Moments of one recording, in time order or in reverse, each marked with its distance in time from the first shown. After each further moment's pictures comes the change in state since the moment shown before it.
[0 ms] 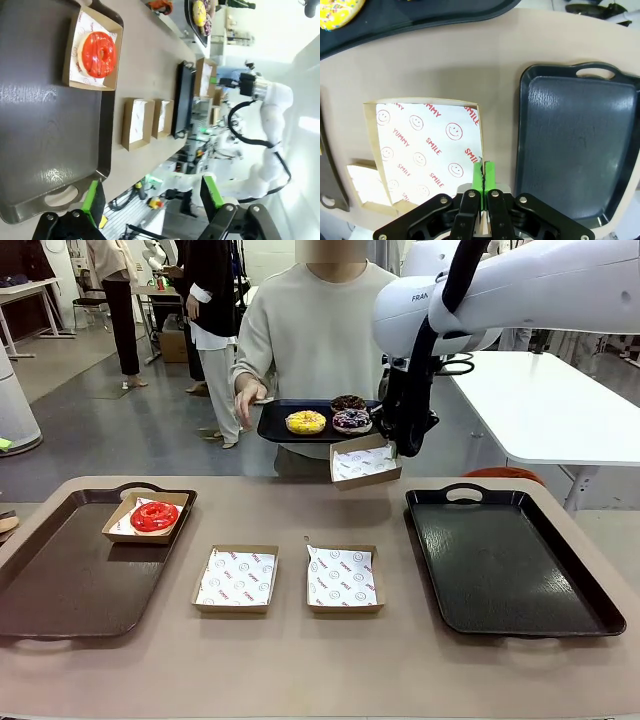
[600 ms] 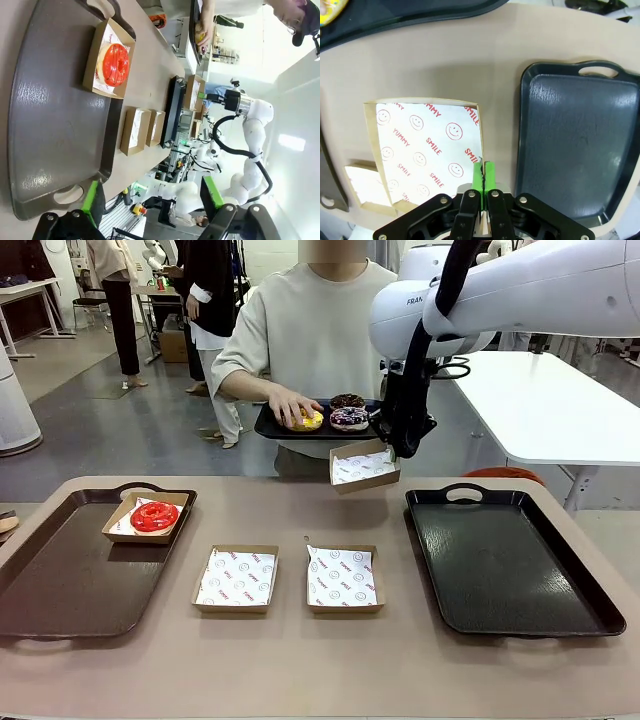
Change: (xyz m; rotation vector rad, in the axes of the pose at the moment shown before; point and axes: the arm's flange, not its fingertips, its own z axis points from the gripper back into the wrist) left arm 0.007 0.046 0.034 -0.075 -0.049 0.099; right arm 0.007 0.001 -0.009 -0.008 0.030 -0.004
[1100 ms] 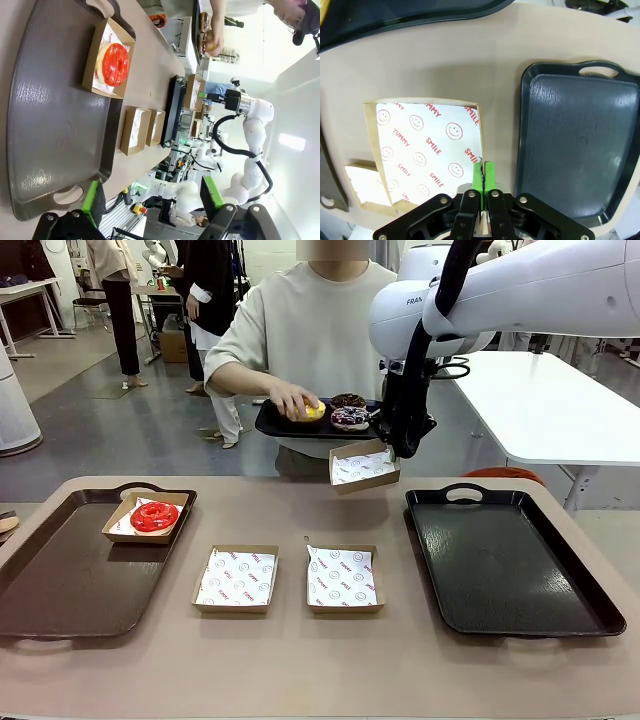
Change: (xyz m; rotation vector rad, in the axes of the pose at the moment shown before) left arm 0.001 -0.001 -0.002 0.001 0.004 -0.001; right arm 0.000 0.000 0.000 0.000 0.000 0.001
